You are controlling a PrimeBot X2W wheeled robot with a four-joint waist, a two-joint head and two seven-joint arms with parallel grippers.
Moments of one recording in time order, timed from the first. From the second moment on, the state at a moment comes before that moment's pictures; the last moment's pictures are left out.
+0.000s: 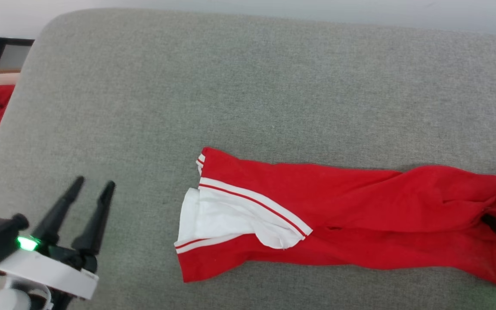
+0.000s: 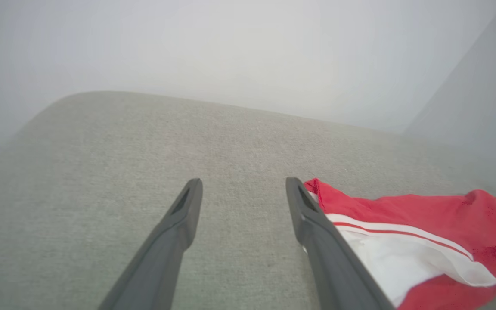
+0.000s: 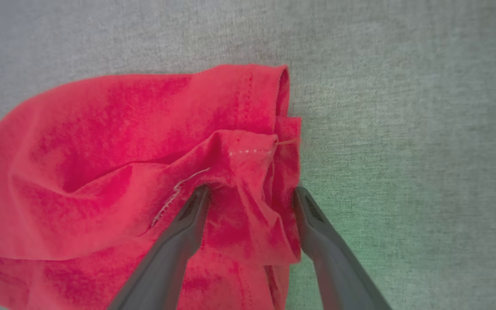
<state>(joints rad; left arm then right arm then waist) -0.14 0.67 -0.30 0.03 -0.89 -0.13 -0.26 -0.25 -0.15 -0.41 -0.09 0.37 0.13 1.13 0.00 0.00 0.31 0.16</state>
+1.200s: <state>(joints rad) -0.09 0.56 -0.01 -0.02 -0.64 -0.13 -0.26 -0.35 -0.18 -0.46 -0.06 0.28 0.13 0.90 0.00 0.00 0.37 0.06</state>
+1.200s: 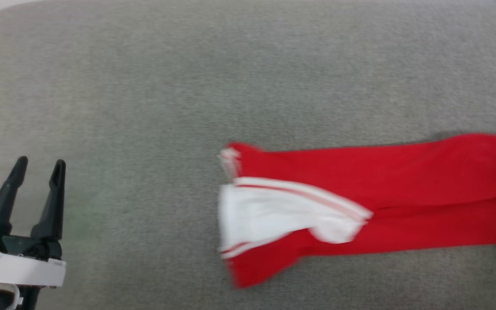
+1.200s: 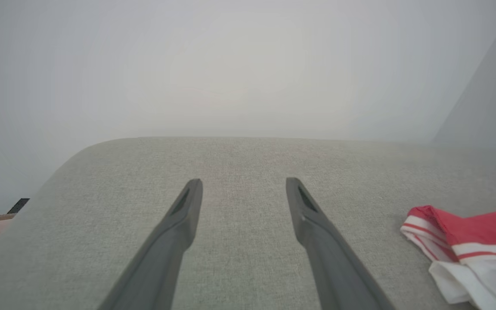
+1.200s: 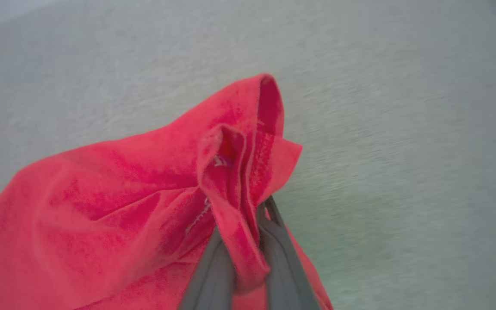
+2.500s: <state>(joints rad) -0.06 0.50 -0.04 0.03 -0.67 -0.13 -0.26 -0.31 -0.07 0.23 -0.25 0.38 0.13 0.91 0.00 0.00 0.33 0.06</state>
